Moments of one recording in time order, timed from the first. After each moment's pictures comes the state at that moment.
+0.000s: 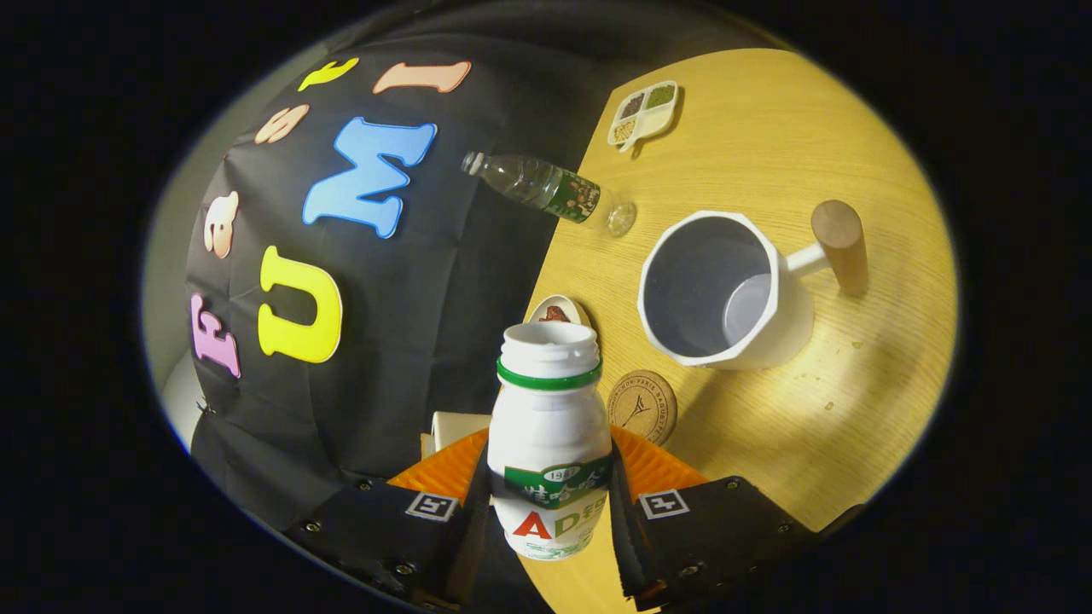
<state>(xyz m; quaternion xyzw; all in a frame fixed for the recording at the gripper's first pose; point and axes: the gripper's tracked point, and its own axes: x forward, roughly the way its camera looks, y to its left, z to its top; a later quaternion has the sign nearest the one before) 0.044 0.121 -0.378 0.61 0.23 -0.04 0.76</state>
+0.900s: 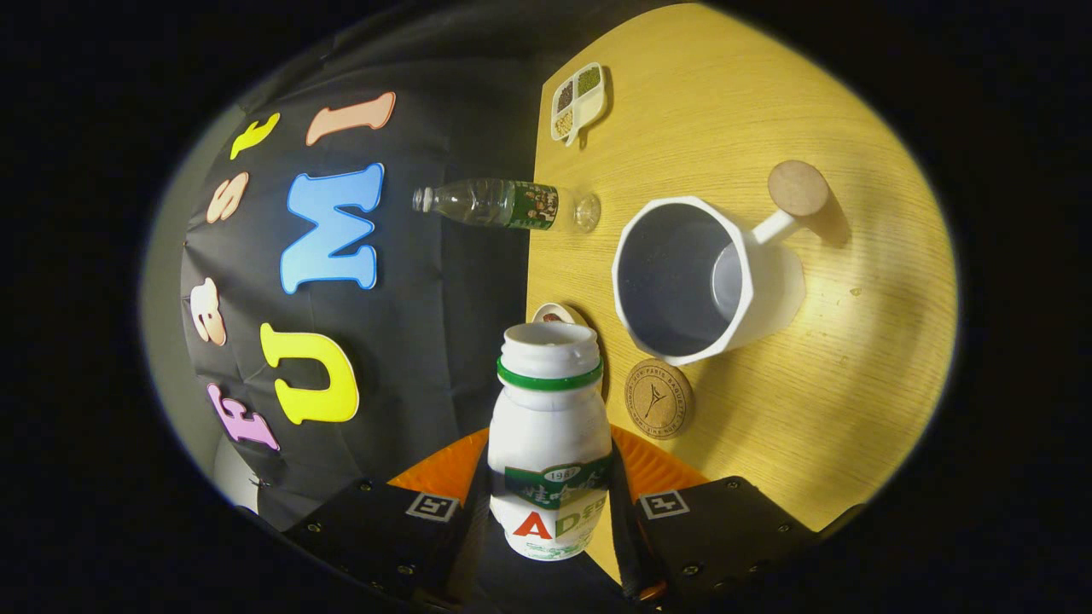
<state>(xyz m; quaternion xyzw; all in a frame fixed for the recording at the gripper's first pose) 0.048 0.111 -0.369 0.69 0.23 -0.06 0.68</state>
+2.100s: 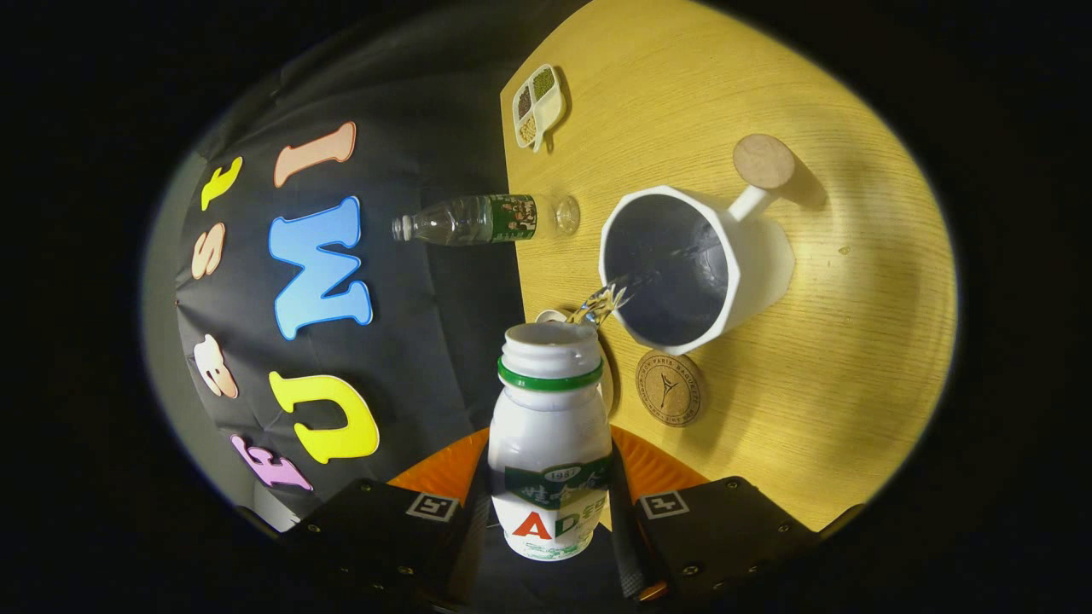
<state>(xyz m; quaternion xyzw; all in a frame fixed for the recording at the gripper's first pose) 0.051 0.104 -0.358 0.75 0.21 -0.08 0.62</state>
